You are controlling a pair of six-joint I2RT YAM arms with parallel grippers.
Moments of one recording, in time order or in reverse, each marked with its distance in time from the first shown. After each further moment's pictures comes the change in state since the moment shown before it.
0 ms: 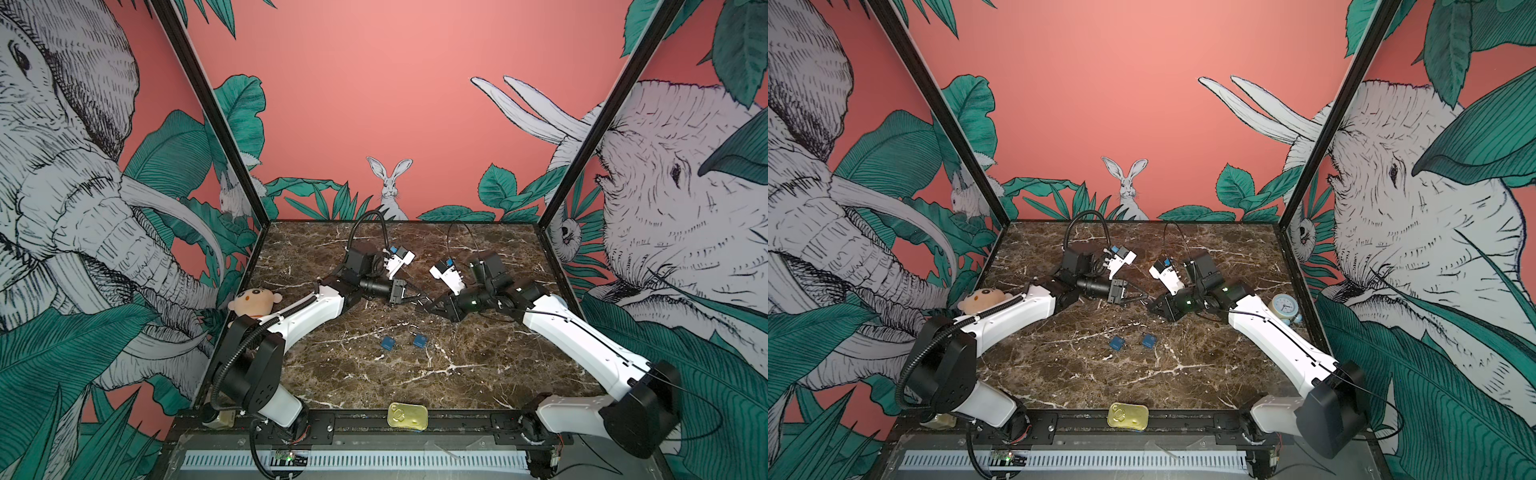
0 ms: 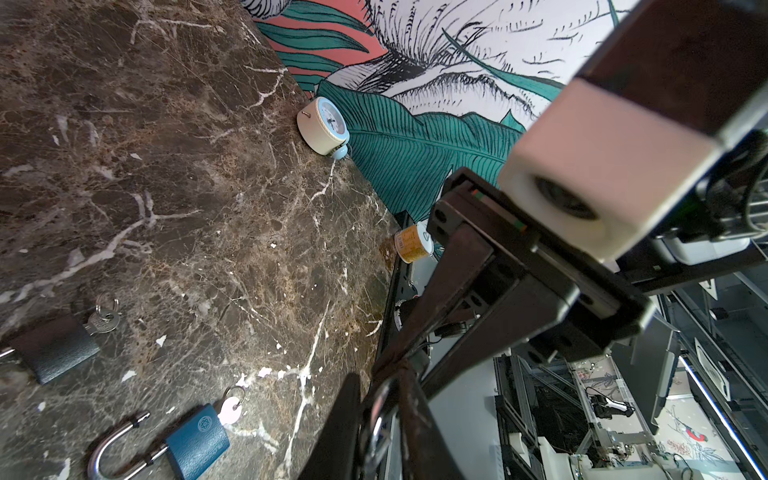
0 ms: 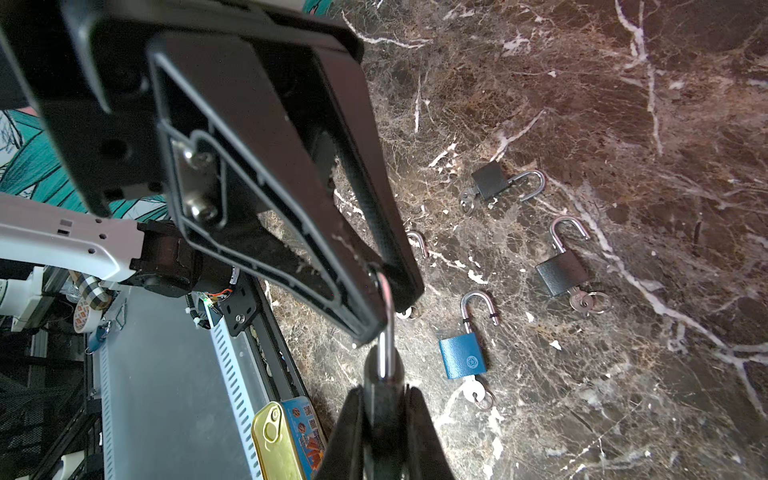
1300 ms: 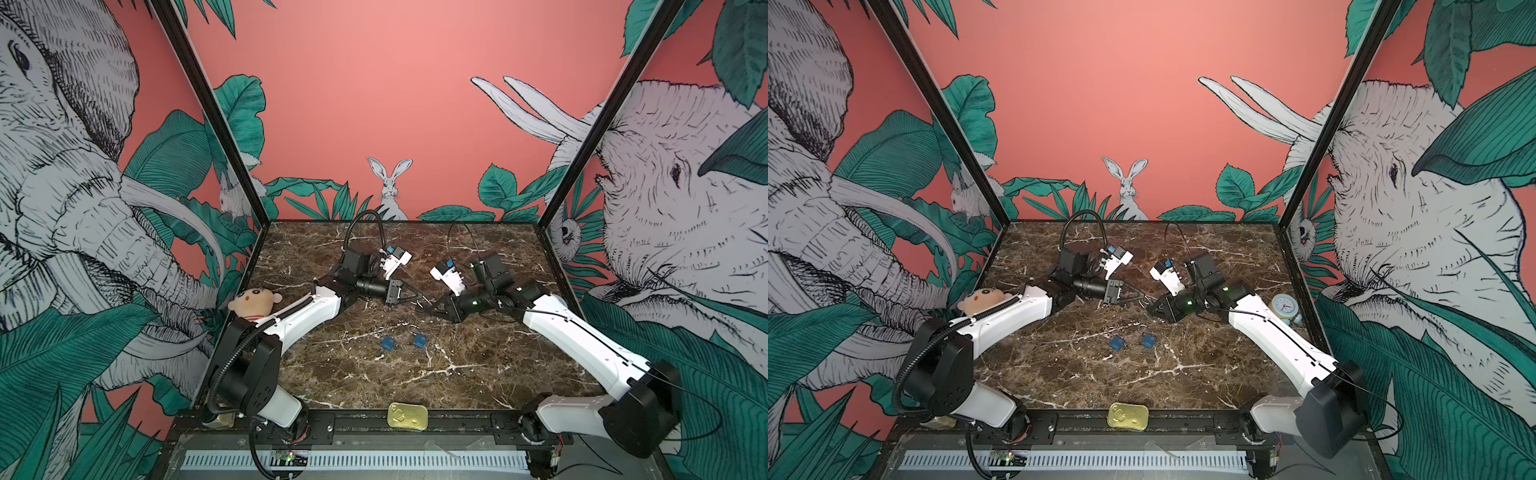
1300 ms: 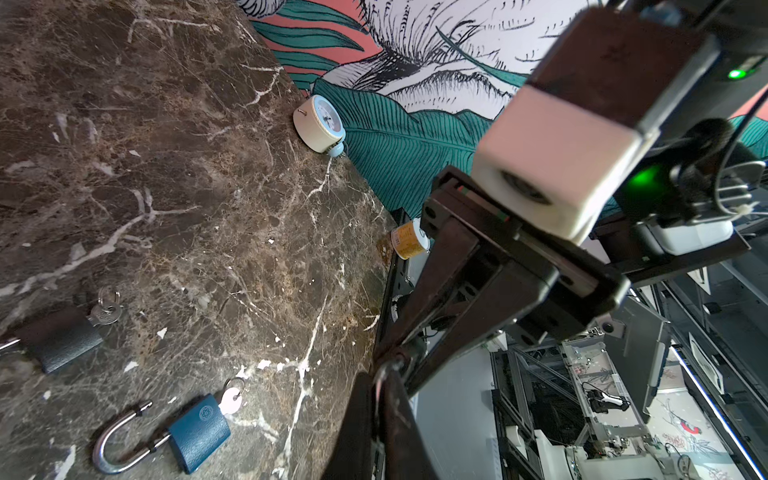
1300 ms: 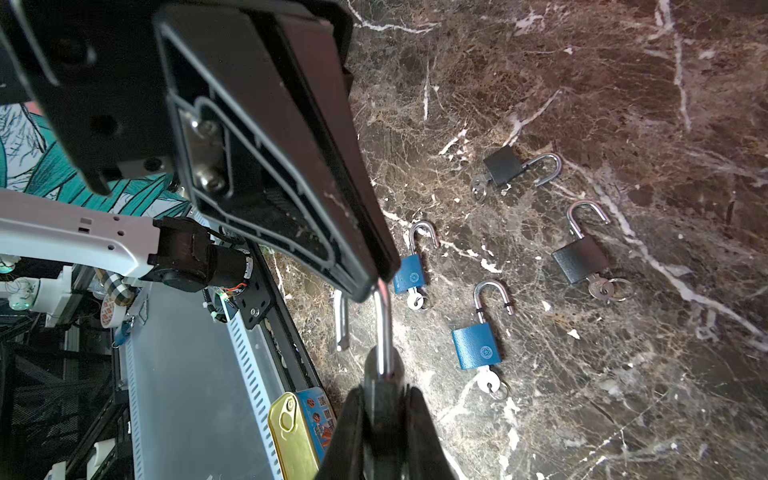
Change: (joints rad) left arm 0.019 -0.019 -0.013 -0.020 0.019 0.023; right arm -0.003 0.001 0.001 -0.026 -0.046 0.022
